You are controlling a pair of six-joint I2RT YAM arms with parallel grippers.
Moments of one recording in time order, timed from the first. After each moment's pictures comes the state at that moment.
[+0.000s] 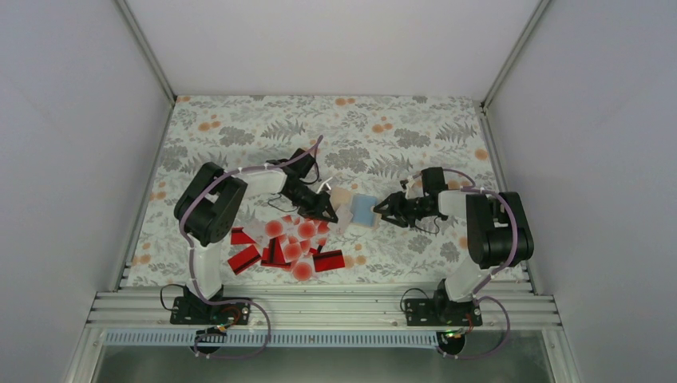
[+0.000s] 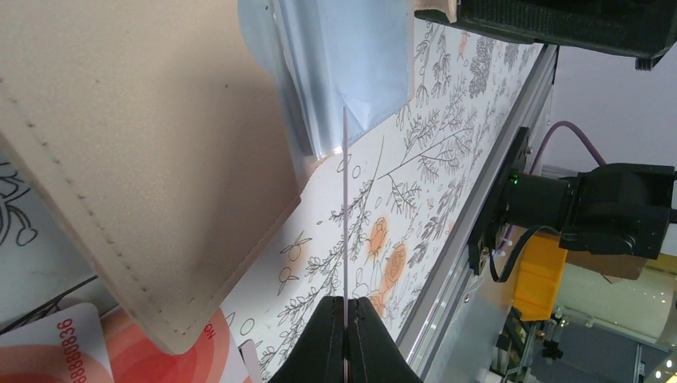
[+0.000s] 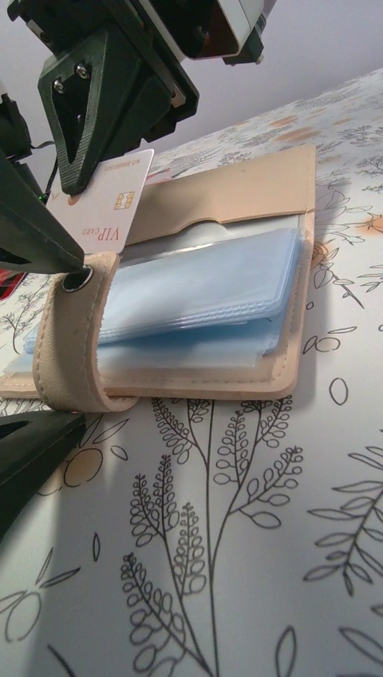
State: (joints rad) left arm -0.57 1.97 1.18 -0.51 0.92 -0.27; right arm 0.09 1.68 0.68 -0.23 -0.85 0.51
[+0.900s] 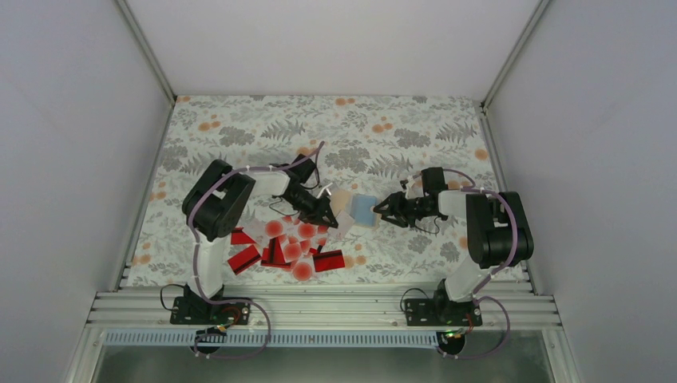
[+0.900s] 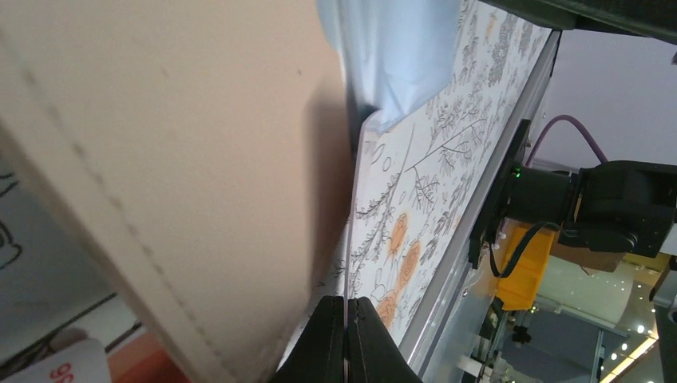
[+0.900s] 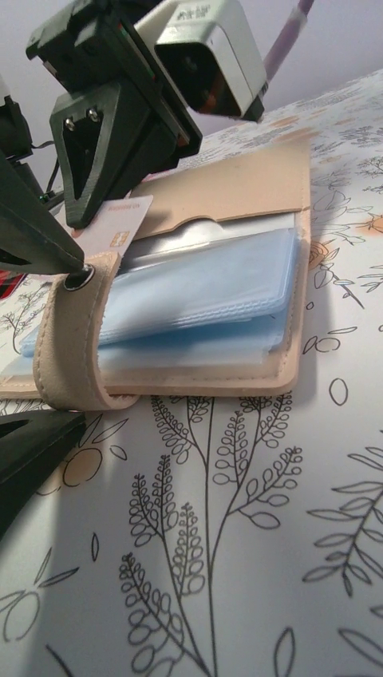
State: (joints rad) left arm -0.57 2.03 1.17 -0.49 0.96 -0.28; right arm 0.09 1.68 0.68 -0.23 -0.85 0.51
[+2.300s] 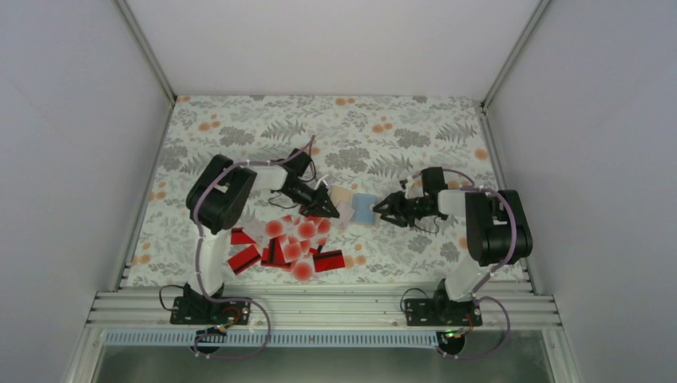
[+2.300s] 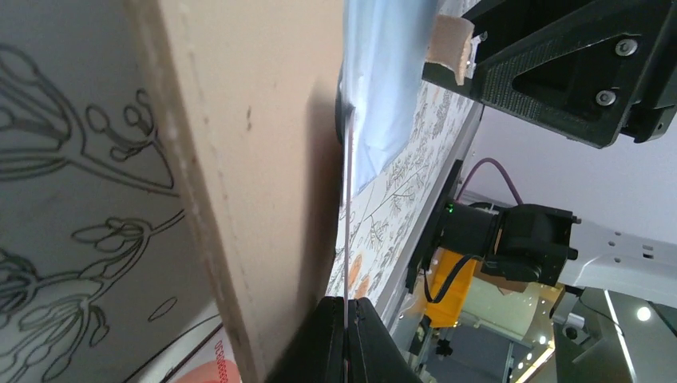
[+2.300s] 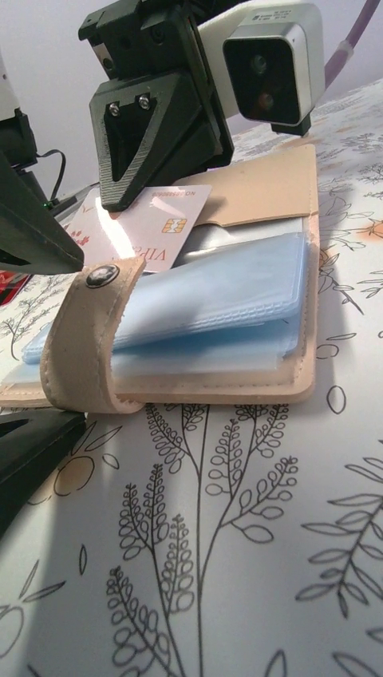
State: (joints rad) left arm -0.51 2.10 1.20 -0.41 1.09 -0.44; right arm 0.09 1.70 0.69 -0.22 -0.87 0.51
